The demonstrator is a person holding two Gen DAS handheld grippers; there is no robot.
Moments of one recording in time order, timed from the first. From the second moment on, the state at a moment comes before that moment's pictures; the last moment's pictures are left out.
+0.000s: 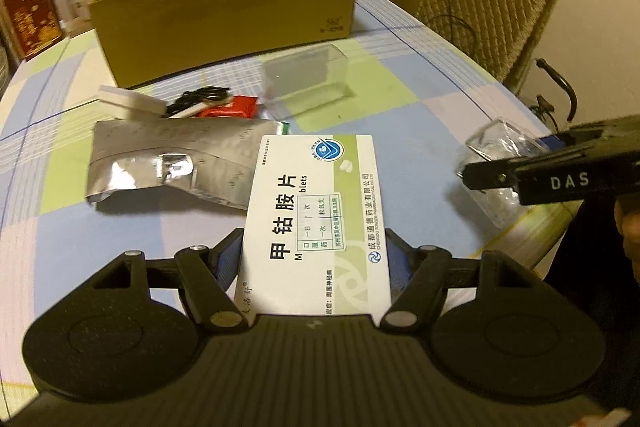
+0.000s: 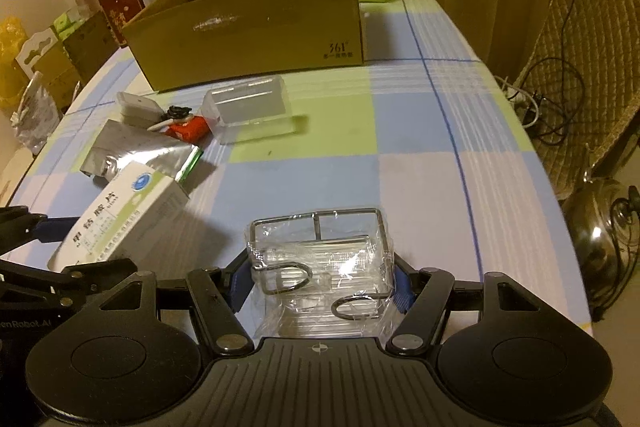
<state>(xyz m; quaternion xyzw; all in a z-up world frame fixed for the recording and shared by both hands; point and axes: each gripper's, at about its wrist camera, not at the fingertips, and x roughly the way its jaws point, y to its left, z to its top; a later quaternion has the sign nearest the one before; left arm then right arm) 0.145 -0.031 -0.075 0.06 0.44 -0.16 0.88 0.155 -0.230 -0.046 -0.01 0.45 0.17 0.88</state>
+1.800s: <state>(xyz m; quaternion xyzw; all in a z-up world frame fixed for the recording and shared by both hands) 0.383 0.041 0.066 0.07 0.36 -0.10 0.93 0.406 -0.110 0.082 -0.08 0.37 0.24 0.90</state>
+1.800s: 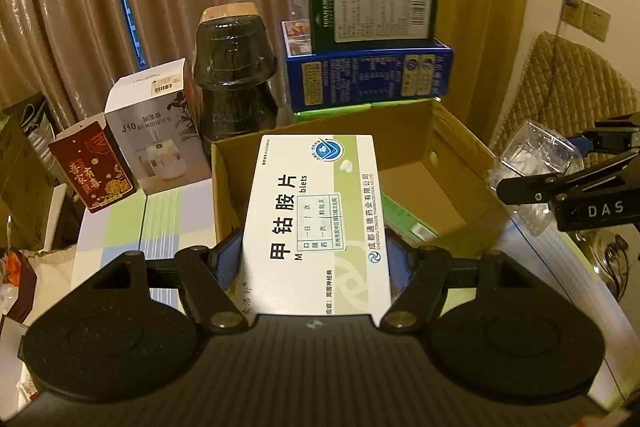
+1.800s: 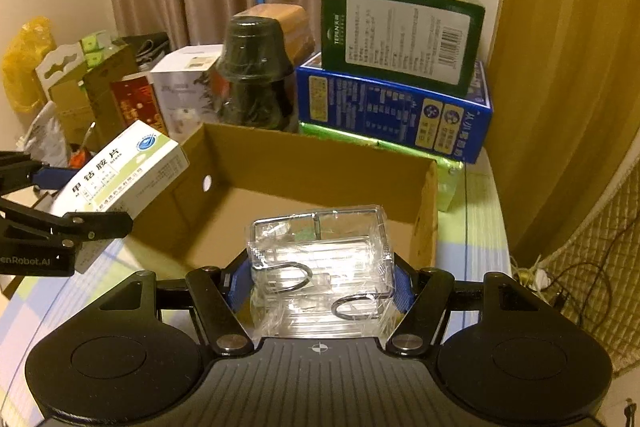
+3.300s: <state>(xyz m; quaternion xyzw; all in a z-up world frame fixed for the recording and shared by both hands) 0.389 0.090 0.033 -0.03 0.37 -0.06 0.93 0.376 -0.155 0.055 0.01 0.36 0.21 0.91</state>
